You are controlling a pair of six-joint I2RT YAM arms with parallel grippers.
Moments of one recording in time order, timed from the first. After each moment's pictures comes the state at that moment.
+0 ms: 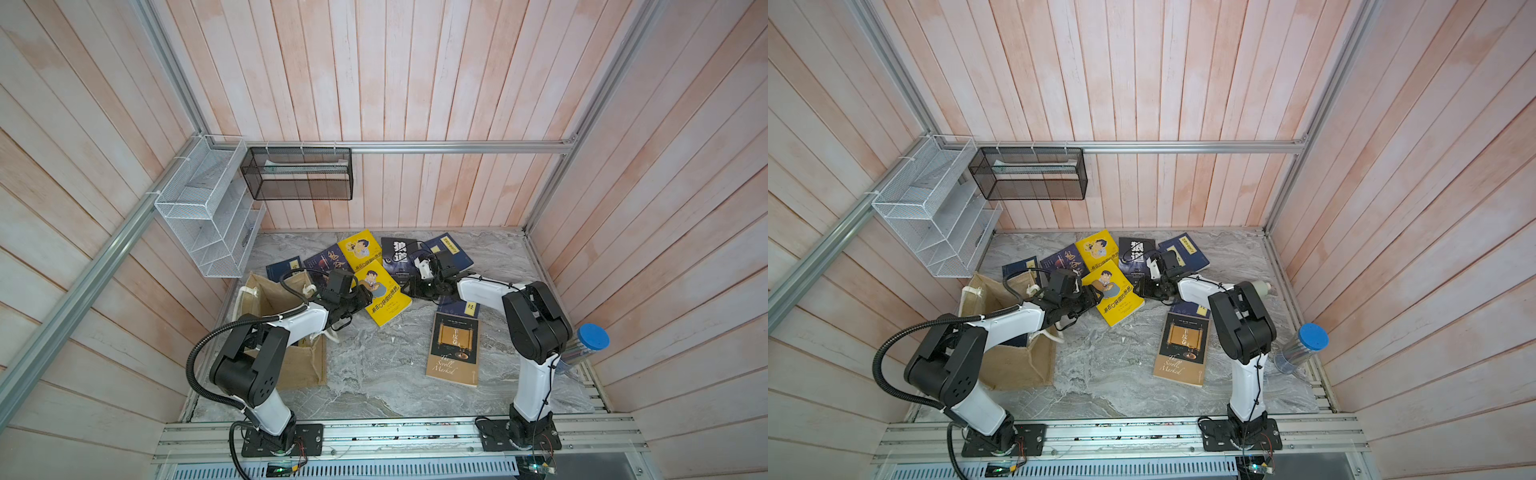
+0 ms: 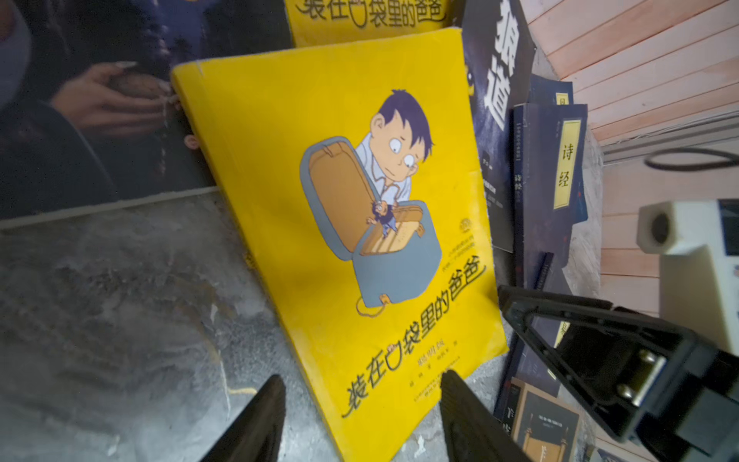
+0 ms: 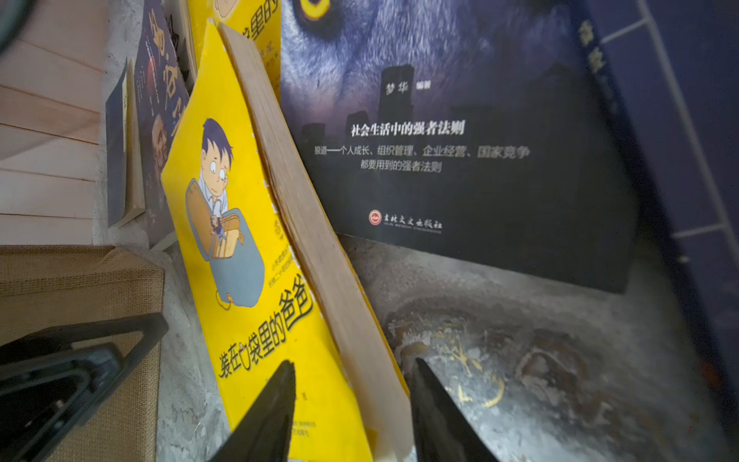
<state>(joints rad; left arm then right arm) -0.41 1.68 0.88 0.02 0.18 -0.83 0.47 1.97 1.25 -0.16 -0.39 0.53</state>
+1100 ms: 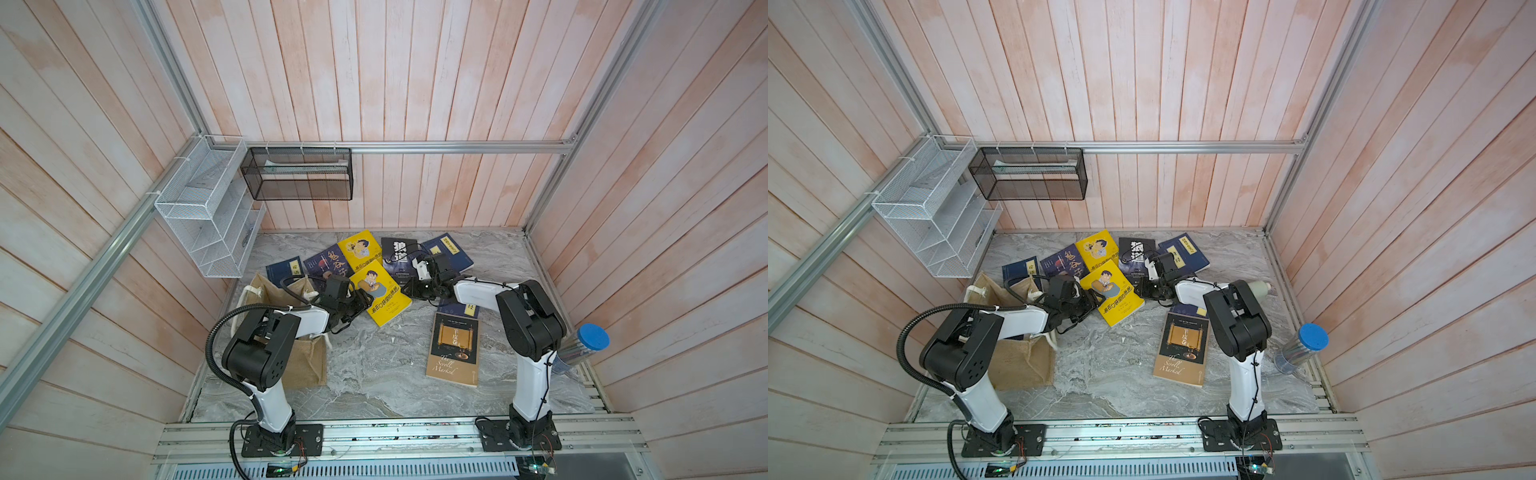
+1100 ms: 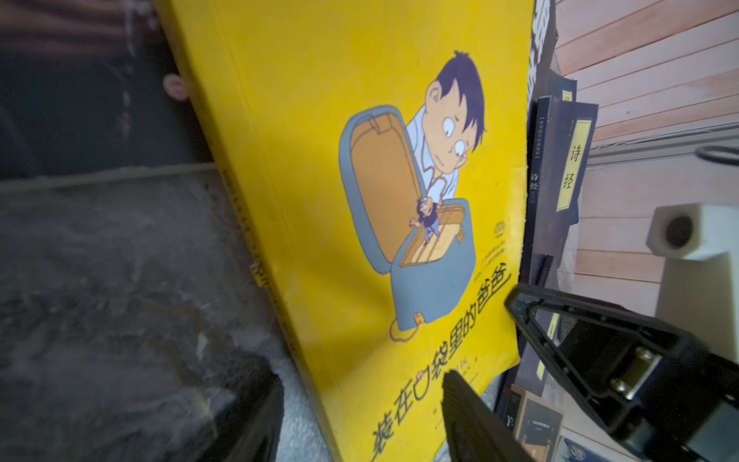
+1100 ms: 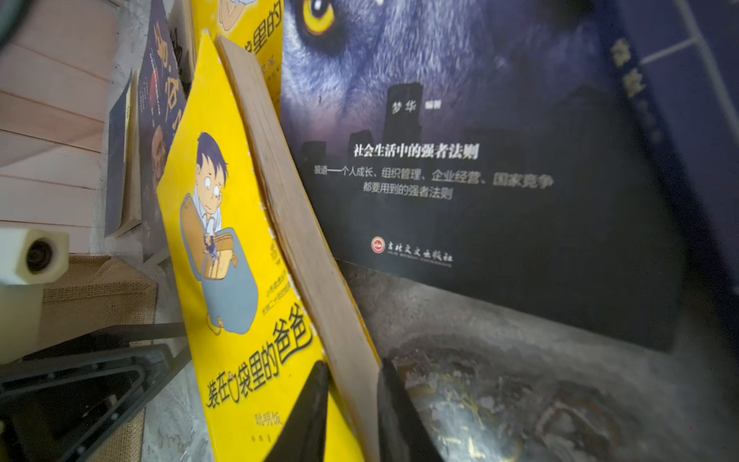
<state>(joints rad) -0.38 1.78 0.82 0.21 0.31 -0.91 0.49 2.01 1.23 -0.05 -0.40 0.54</state>
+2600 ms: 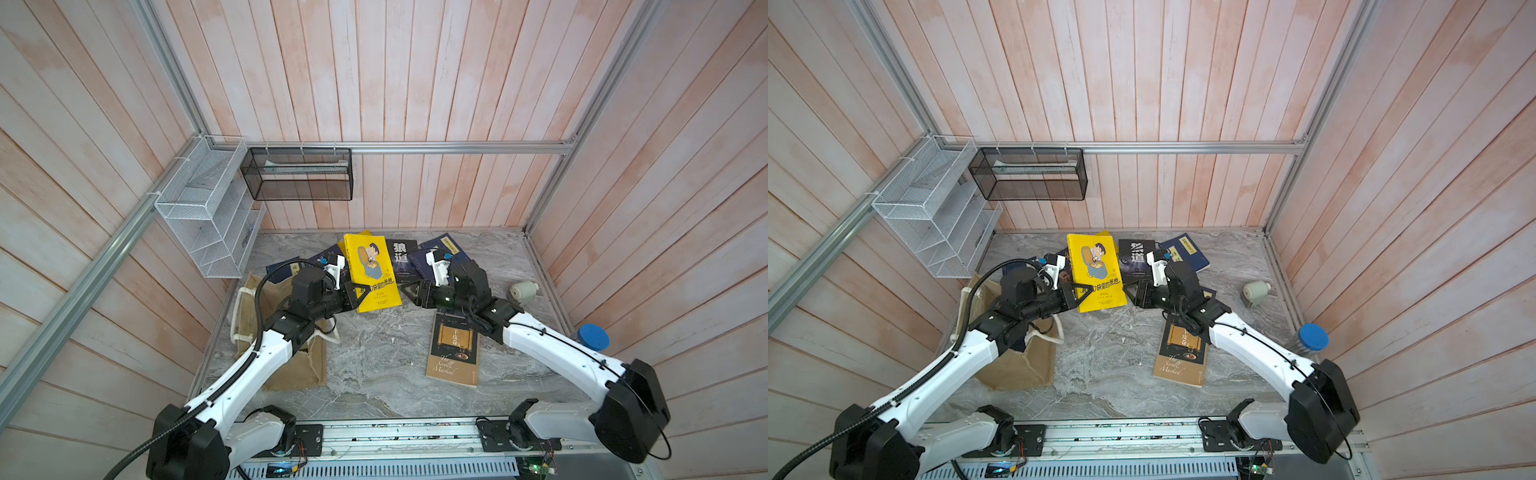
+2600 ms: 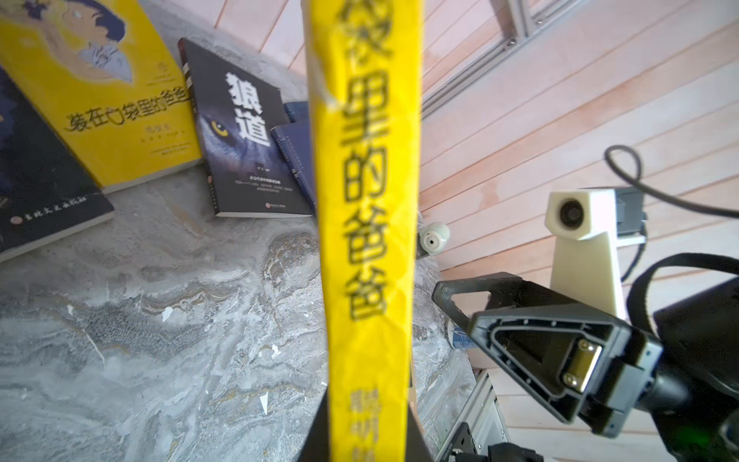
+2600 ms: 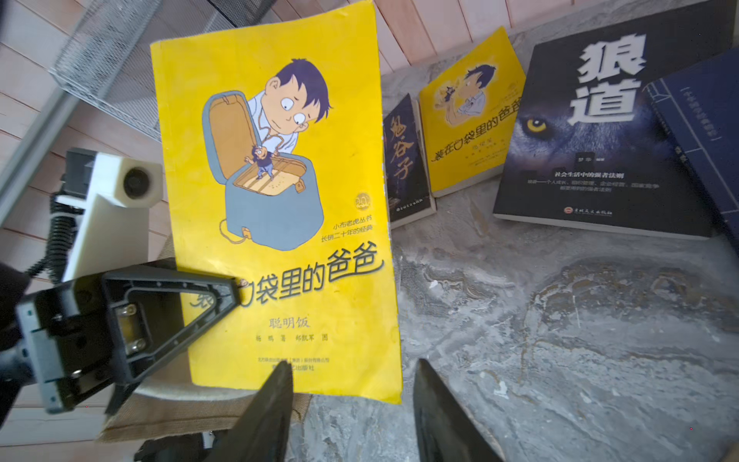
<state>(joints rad) -0.41 1.10 0.83 -0.13 0.48 -0.66 0.66 1.24 0.90 -0.05 -0.30 0.69</state>
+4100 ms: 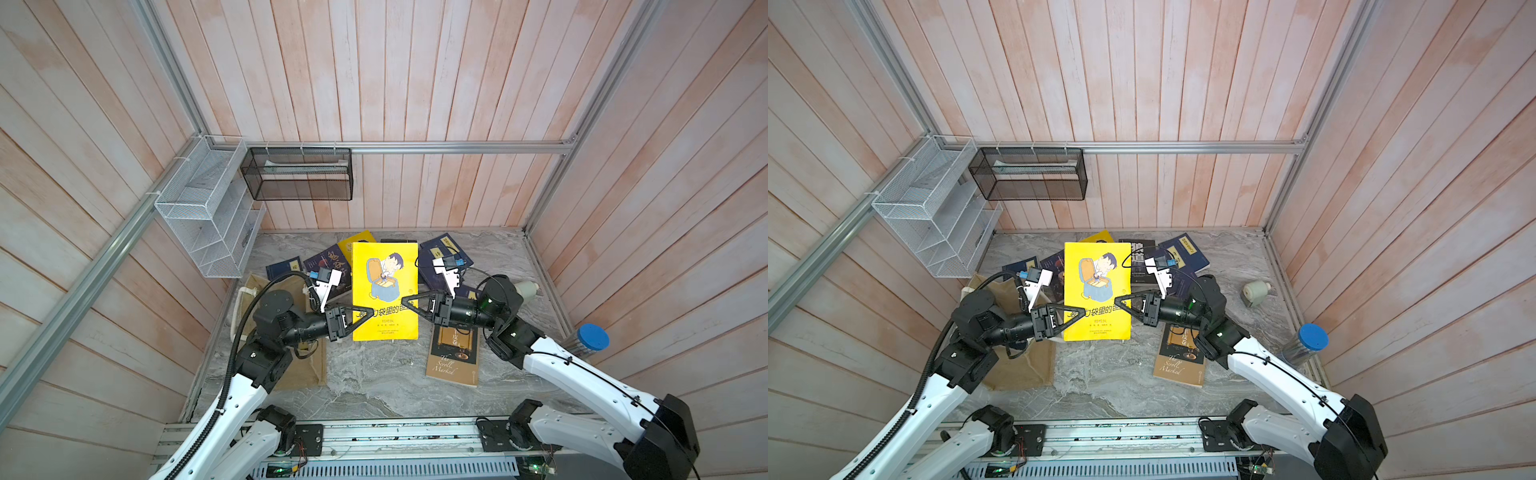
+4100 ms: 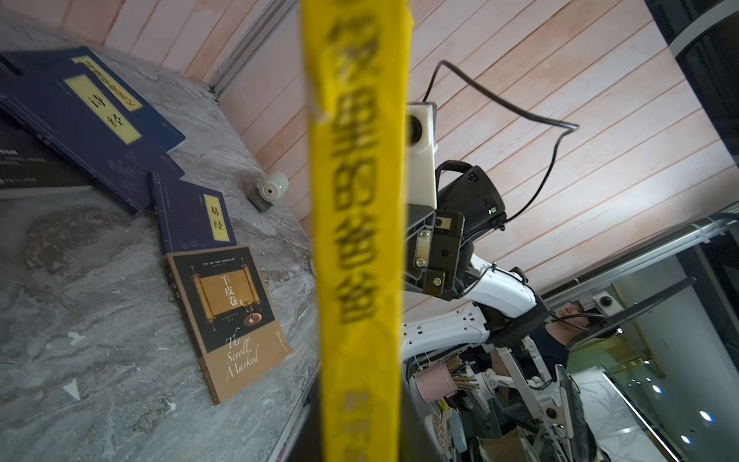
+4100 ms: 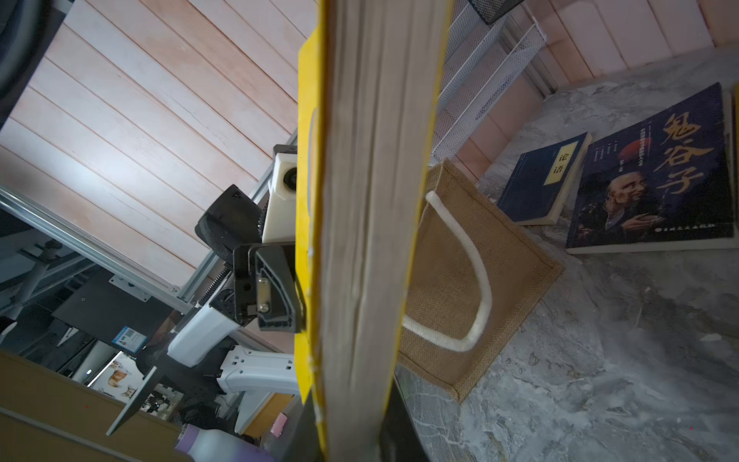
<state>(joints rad) -0.40 0.77 0.73 -0.04 0.86 -0.82 0.70 1.08 0.78 0.32 -0.69 0.85</state>
